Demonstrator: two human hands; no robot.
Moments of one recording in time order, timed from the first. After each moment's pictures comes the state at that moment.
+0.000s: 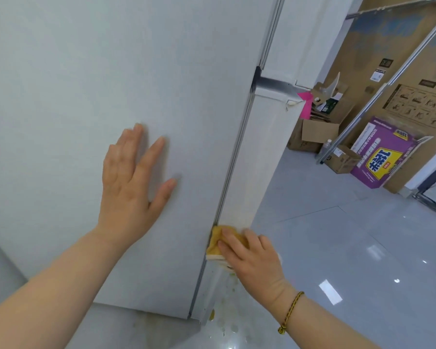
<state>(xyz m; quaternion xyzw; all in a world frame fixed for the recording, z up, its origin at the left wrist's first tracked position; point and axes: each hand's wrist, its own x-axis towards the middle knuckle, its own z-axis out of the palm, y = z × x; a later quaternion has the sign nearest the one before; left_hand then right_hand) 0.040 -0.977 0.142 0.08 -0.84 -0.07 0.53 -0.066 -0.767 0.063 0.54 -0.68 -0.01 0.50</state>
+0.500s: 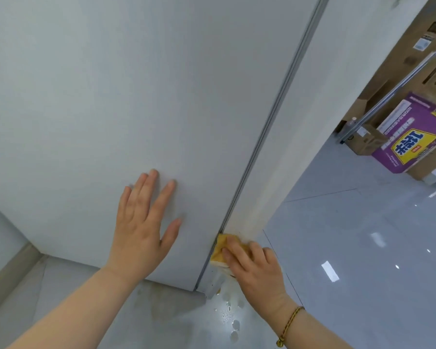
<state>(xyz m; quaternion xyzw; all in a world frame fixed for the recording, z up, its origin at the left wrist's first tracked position) 0.055 -0.963 0.003 0.14 -0.88 -0.07 0.44 -0.059 -0.760 -0.039 0.52 -0.75 -0.01 0.41</state>
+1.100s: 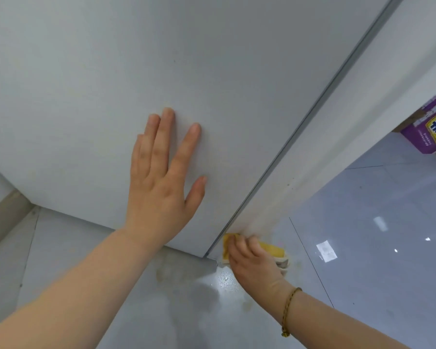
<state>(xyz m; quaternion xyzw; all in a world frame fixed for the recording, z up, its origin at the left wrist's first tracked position) 0.037 -0.964 -0.062 0.15 -0.87 -0.09 0.46 -0.051 -0.777 -0.144 0.57 -0.71 -0.40 0.10</state>
